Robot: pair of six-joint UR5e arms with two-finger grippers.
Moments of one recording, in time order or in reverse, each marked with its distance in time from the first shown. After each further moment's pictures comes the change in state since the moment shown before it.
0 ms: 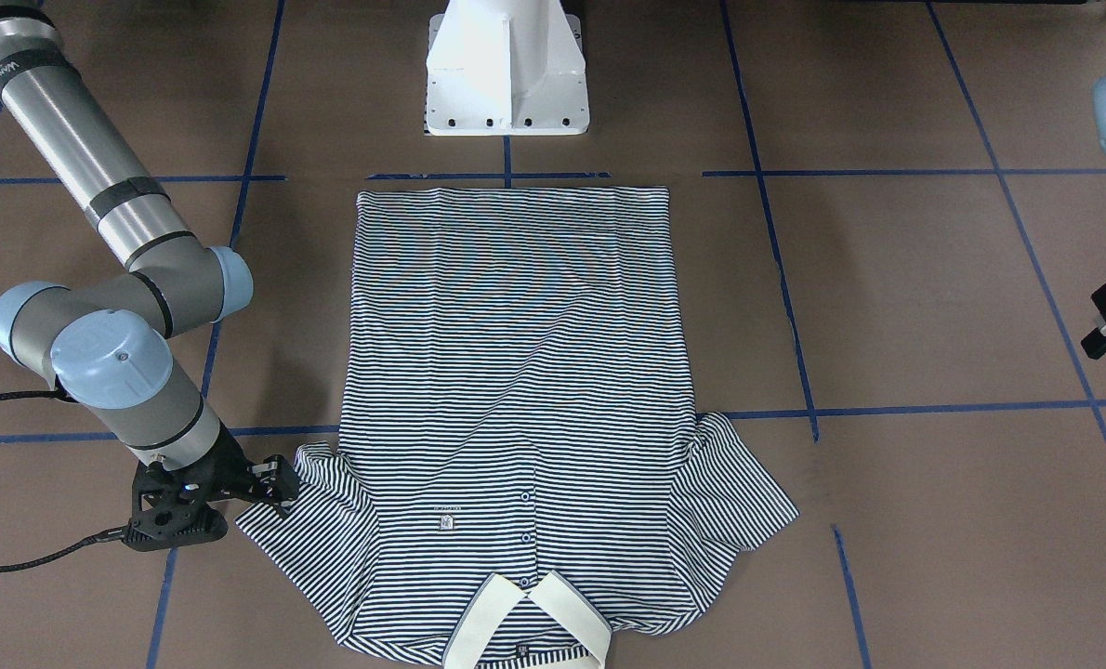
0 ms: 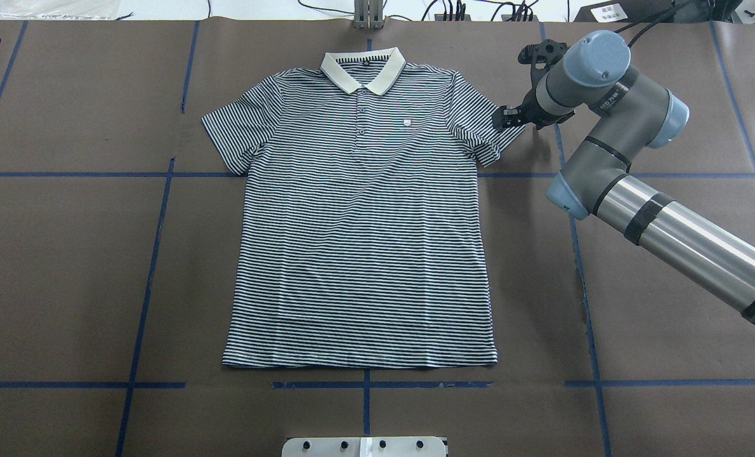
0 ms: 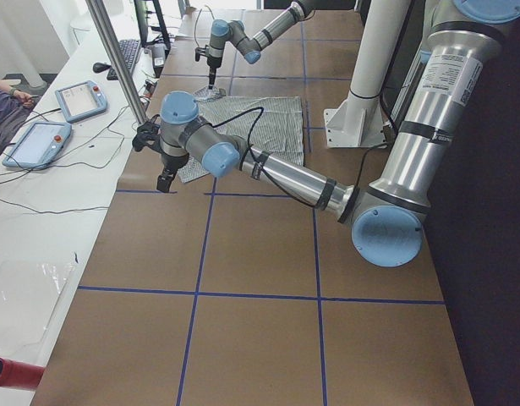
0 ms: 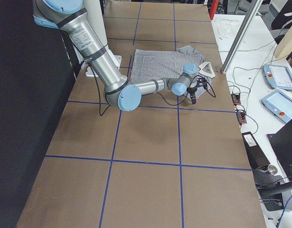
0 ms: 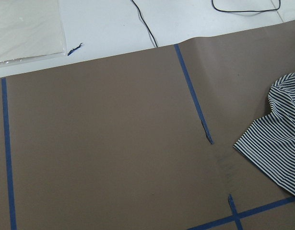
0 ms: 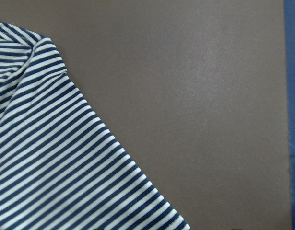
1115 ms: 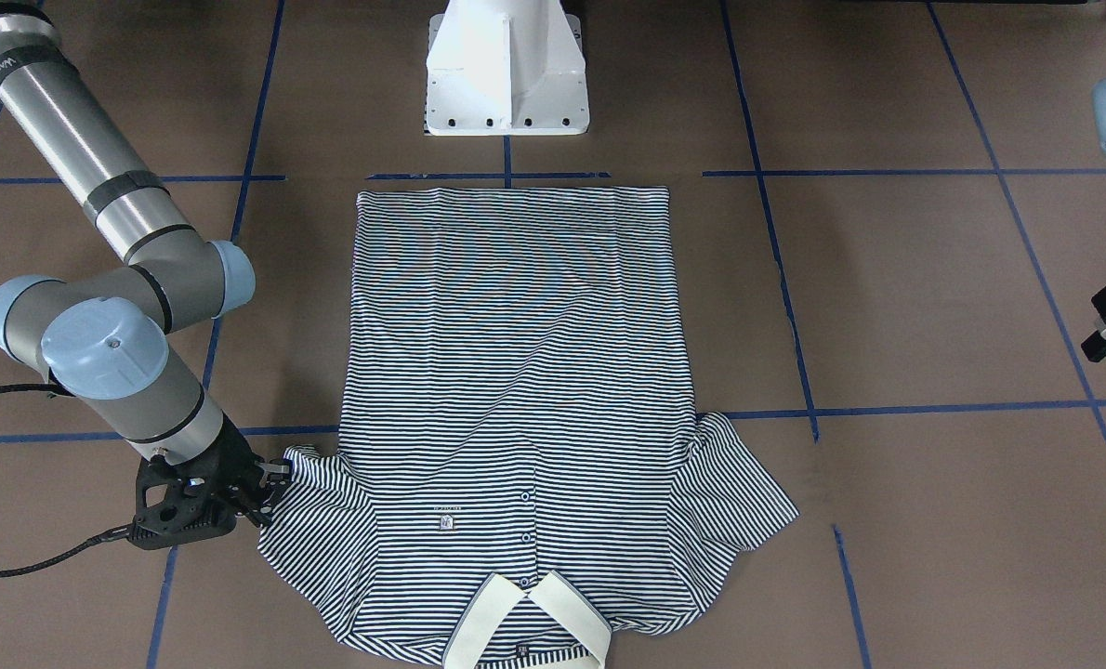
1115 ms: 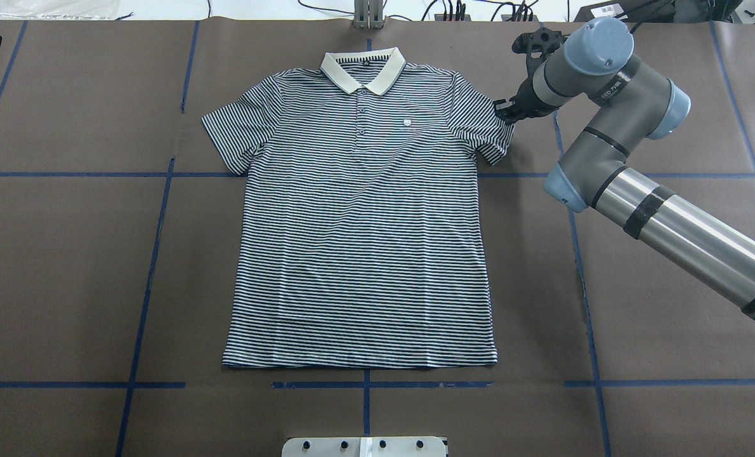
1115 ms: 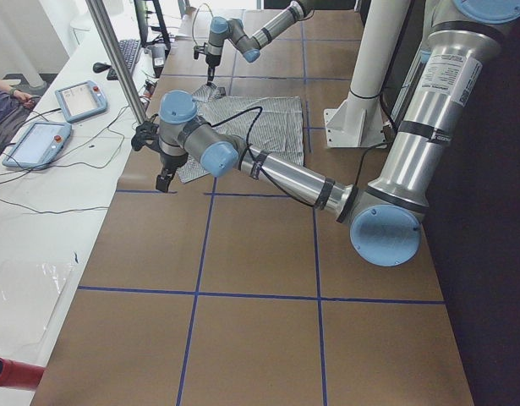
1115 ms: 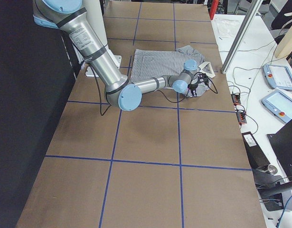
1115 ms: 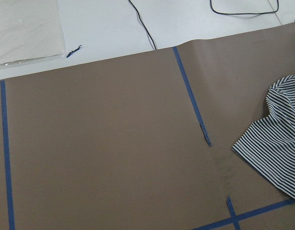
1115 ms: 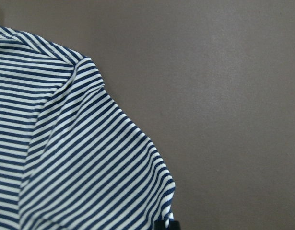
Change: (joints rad) left arm 0.000 -0.008 0.009 0.000 0.000 0.001; right arm 0.012 0.014 0.057 -0.002 0.041 -0.021
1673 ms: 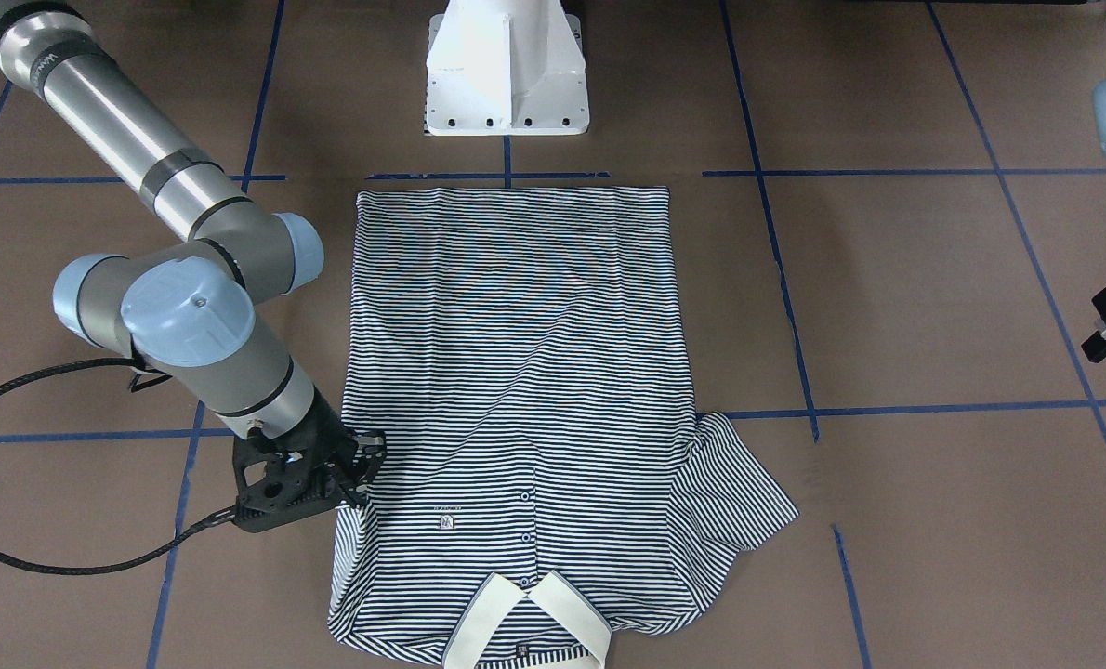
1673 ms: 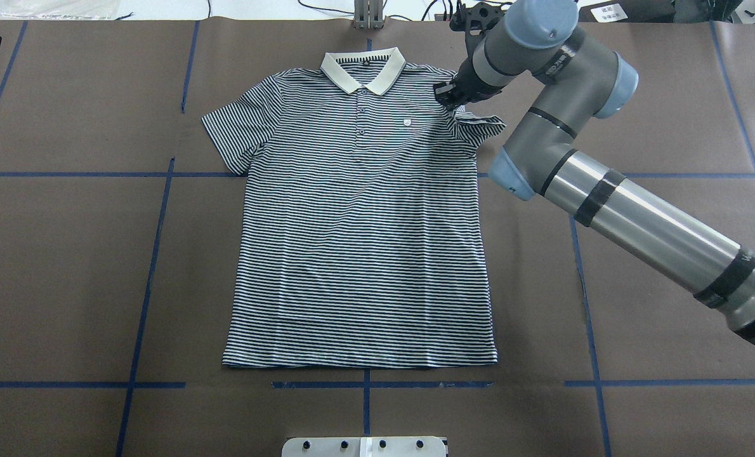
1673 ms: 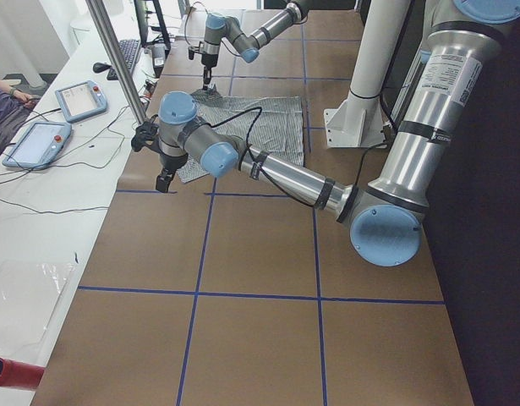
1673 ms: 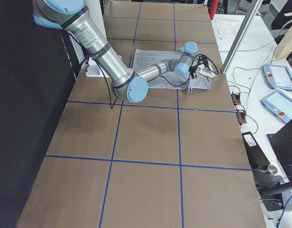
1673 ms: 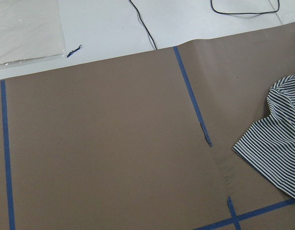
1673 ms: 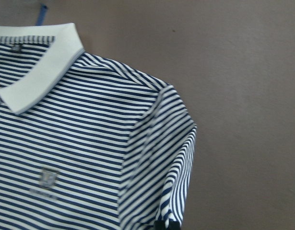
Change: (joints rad) left arm -0.001 0.001 0.002 0.000 0.000 0.003; right arm -0.062 0.149 0.025 -0.087 -0.012 0.002
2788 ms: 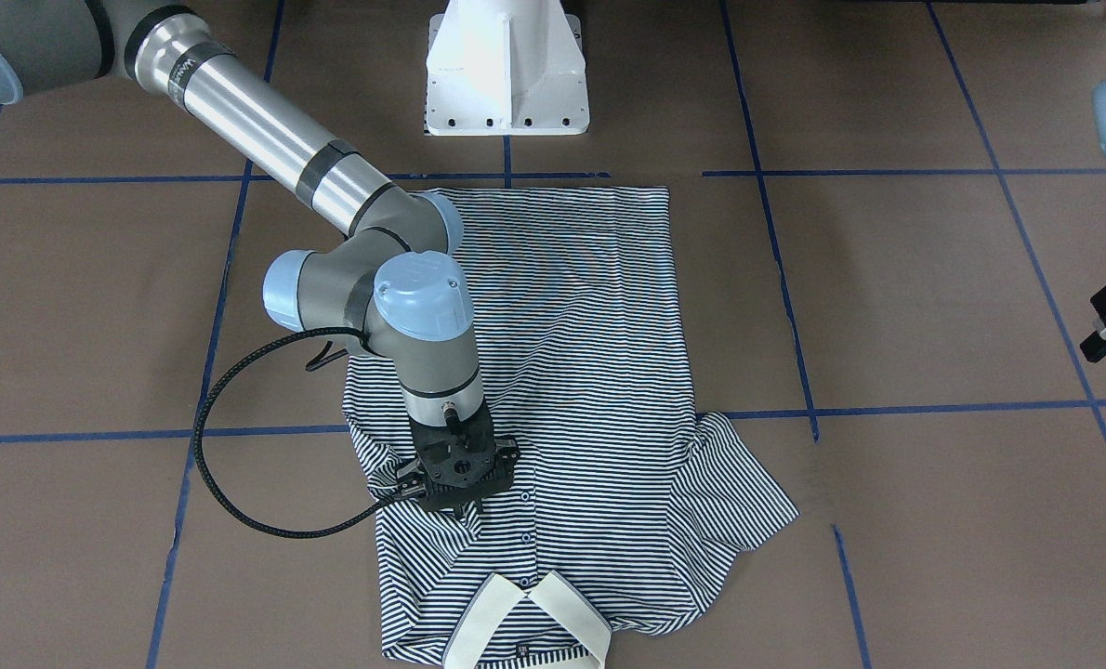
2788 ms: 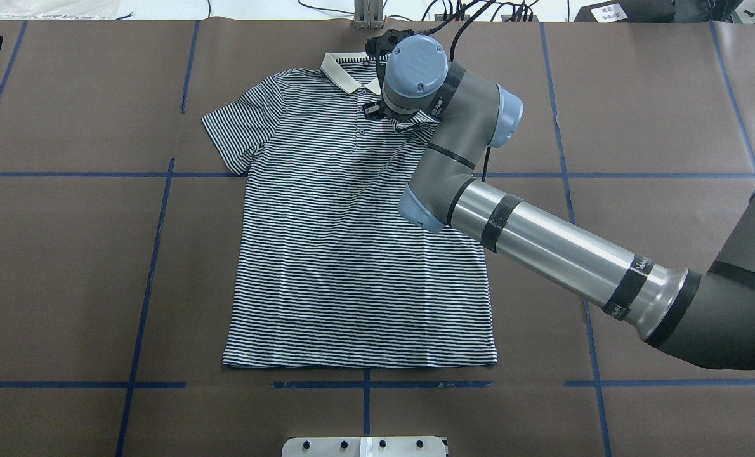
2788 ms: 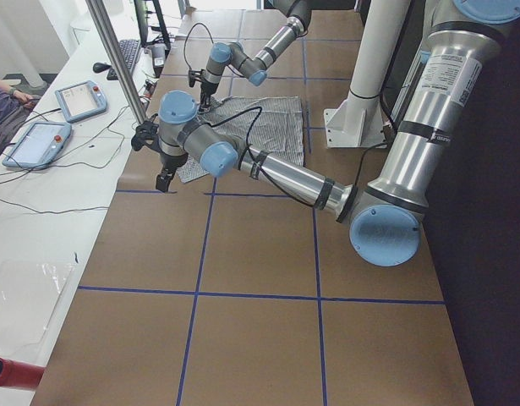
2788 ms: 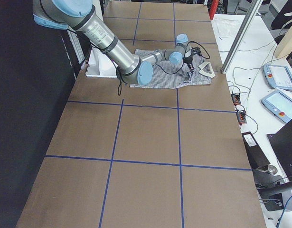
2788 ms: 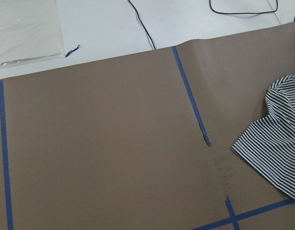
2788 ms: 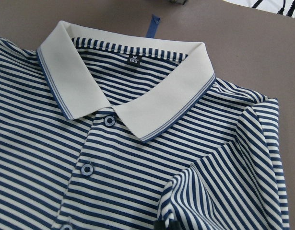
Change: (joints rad) left arm 0.001 -0.003 0.000 -0.002 -0.005 -0.003; right arm -0.141 0.206 -0.222 -0.021 -0.293 0.021
